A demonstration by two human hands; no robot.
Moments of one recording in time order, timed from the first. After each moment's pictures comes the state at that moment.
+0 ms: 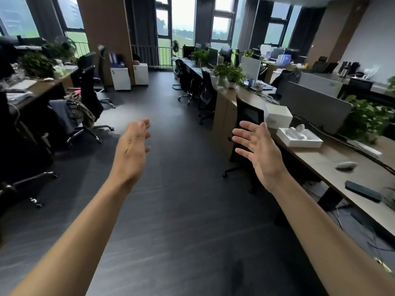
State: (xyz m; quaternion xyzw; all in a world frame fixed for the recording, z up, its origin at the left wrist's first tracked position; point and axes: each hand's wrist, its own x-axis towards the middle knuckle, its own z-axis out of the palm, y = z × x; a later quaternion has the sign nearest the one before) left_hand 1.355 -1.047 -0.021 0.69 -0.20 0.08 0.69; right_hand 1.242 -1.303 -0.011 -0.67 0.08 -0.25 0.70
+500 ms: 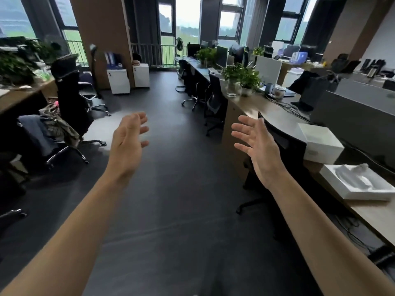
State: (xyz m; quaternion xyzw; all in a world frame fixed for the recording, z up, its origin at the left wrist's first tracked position) left_hand 1.838 -1.253 -0.029 0.68 -0.18 0.08 0.71; right_hand 1.726 -1.507 -0.024 -0.68 0.06 -0.26 0.69
